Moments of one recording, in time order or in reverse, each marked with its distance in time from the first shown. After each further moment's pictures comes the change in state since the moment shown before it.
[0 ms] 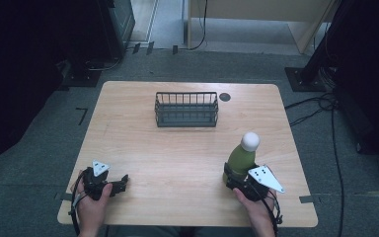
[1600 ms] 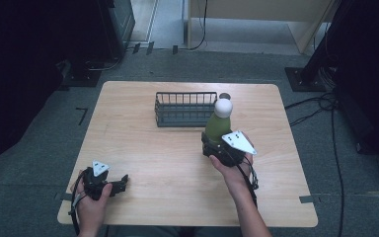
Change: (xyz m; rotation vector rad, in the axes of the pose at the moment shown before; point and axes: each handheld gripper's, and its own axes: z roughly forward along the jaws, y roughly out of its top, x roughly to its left) left arm 0.000 0.000 0.000 0.000 -0.002 -0.001; right arm 0.041 0.066 0.077 -0.043 0.043 -0.054
